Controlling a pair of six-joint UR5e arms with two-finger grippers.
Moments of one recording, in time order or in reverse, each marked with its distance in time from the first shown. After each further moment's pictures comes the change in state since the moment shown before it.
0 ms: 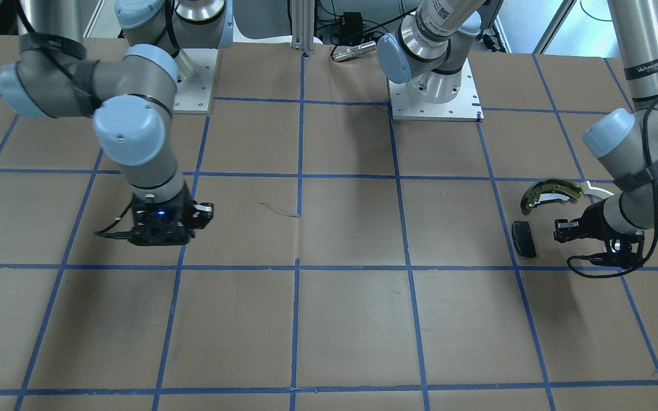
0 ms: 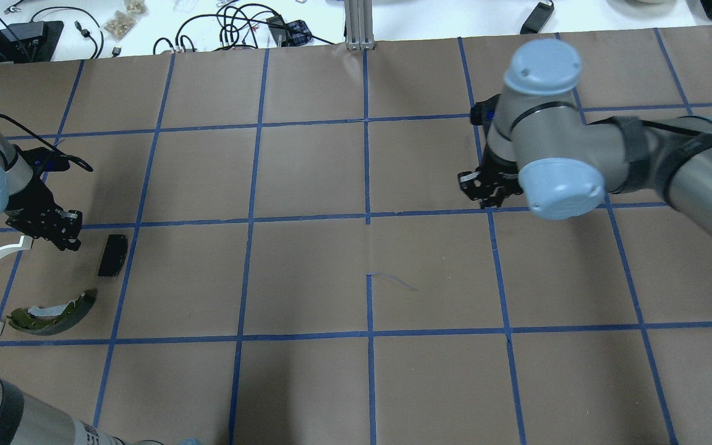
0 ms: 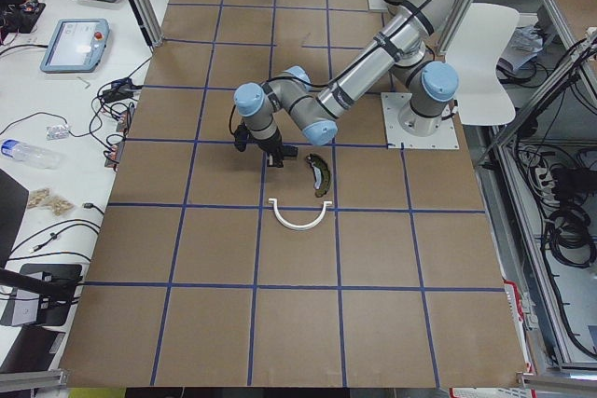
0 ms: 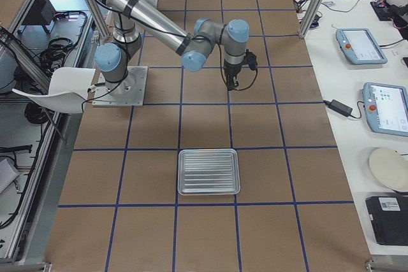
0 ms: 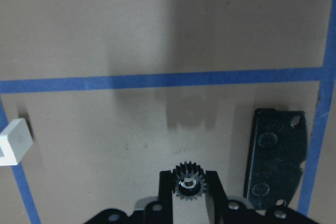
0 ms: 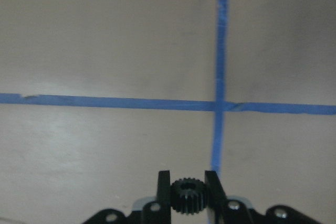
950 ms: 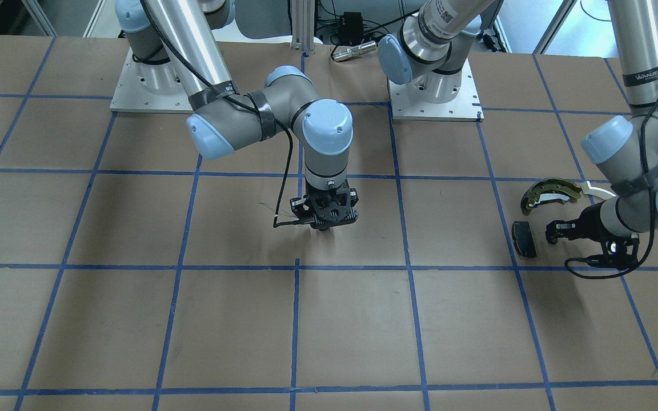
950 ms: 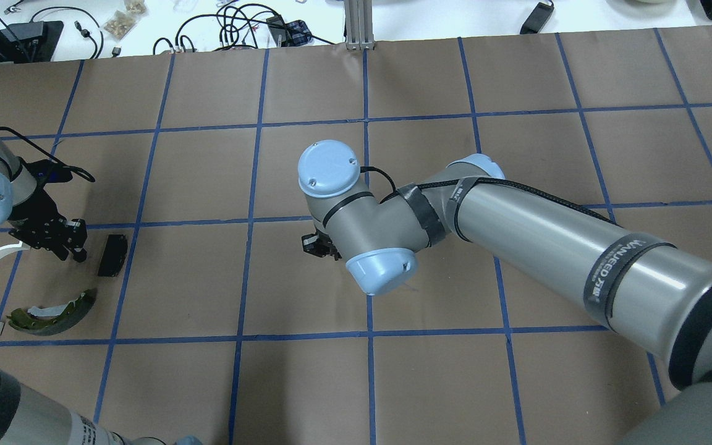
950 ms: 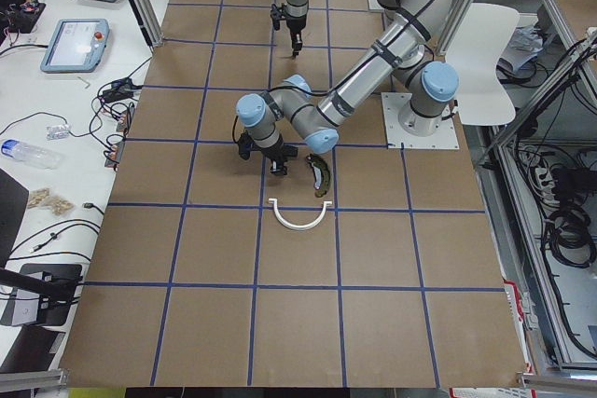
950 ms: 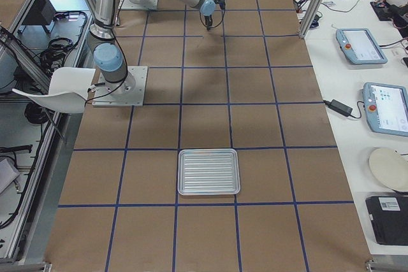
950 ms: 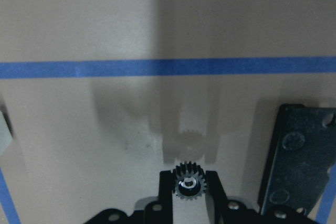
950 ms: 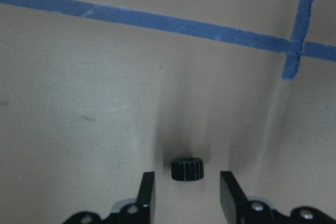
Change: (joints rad) left arm 0.010 -0.020 -0.003 0.005 0.002 -0.008; right arm 0.397 0.211 -0.111 -0.133 0.037 0.251
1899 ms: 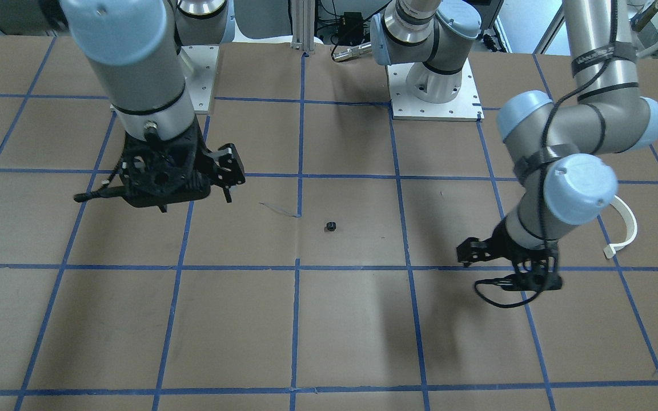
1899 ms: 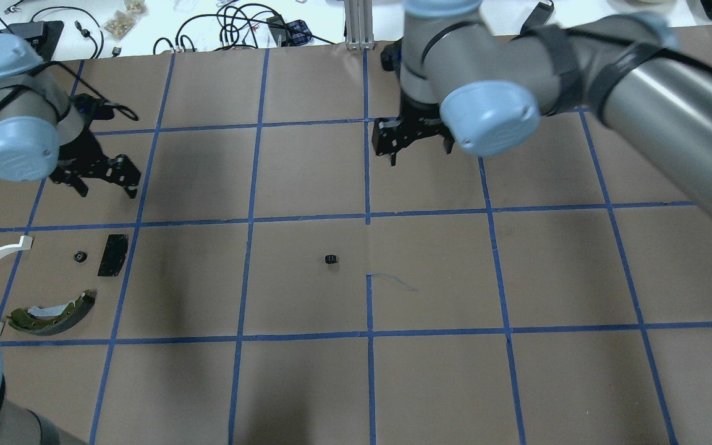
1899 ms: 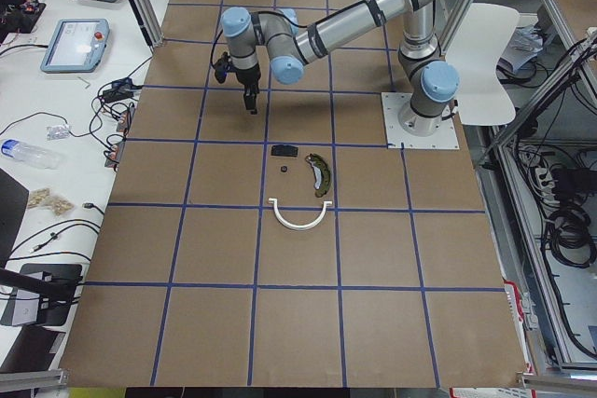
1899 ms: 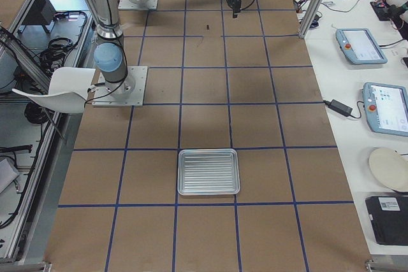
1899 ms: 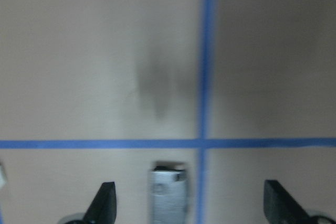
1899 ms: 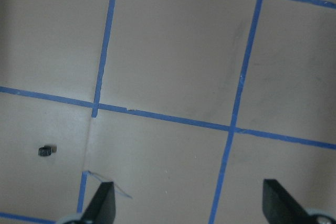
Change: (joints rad) left arm -0.473 0.081 0.114 -0.050 -0.095 -0.477; right arm -0.390 -0.297 -0.352 0.634 0.007 -0.379
